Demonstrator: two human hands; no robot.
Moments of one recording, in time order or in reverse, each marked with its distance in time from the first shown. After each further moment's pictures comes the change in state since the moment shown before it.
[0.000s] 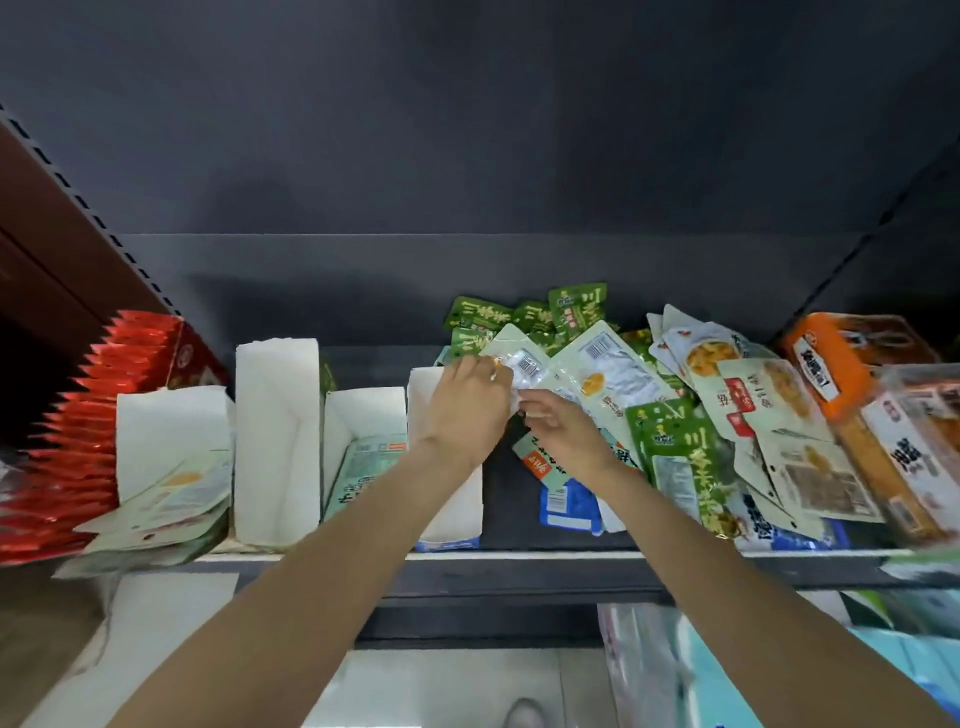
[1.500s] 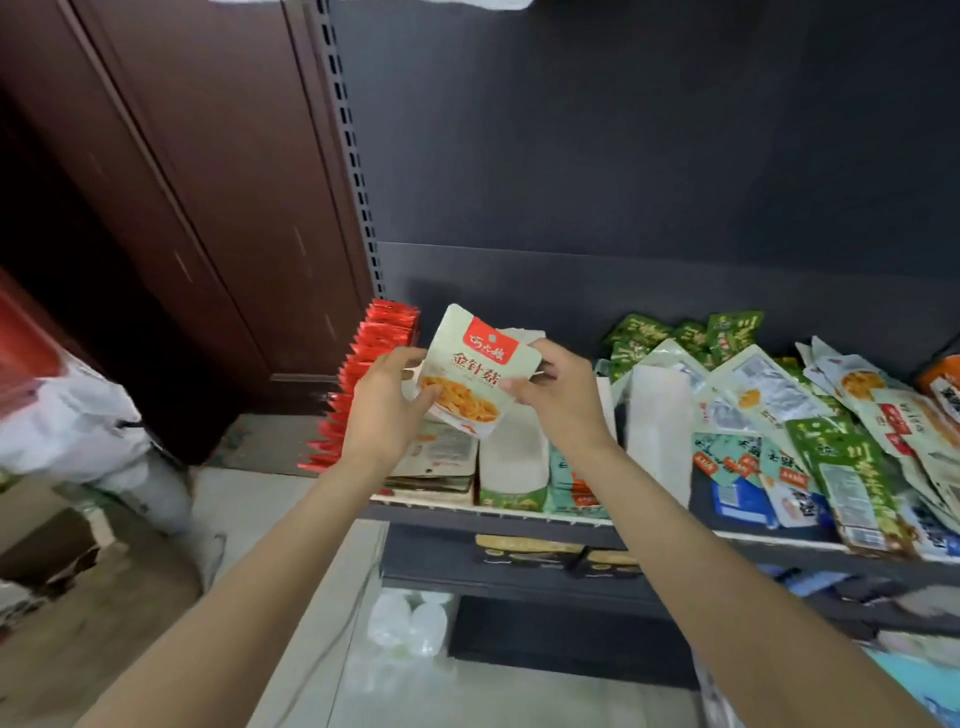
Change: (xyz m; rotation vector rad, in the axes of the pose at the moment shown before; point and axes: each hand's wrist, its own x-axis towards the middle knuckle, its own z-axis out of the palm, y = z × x) left_hand -0.189 -0.258 -0.042 -0.818 0.373 -0.413; right_hand -0.065 -0.178 0.215 0.171 0.151 -0.367
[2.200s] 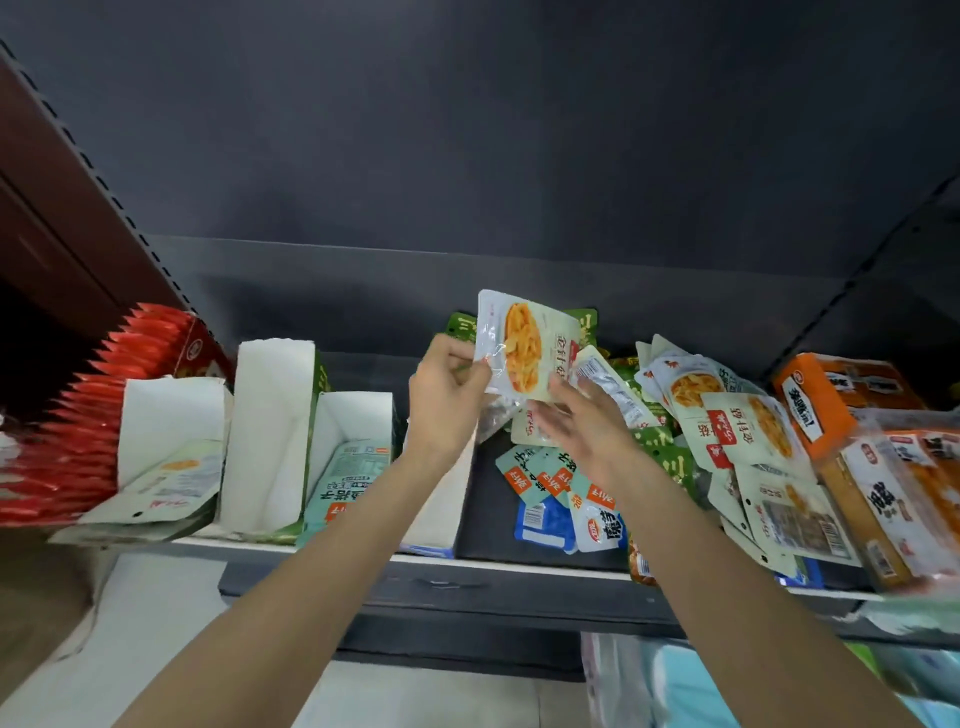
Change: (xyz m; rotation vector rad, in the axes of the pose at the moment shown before) left_hand 0.015 0.208 0.251 -0.540 -0.015 -0.144; right_hand 0.044 0.116 -0.279 0.566 0.154 0.642
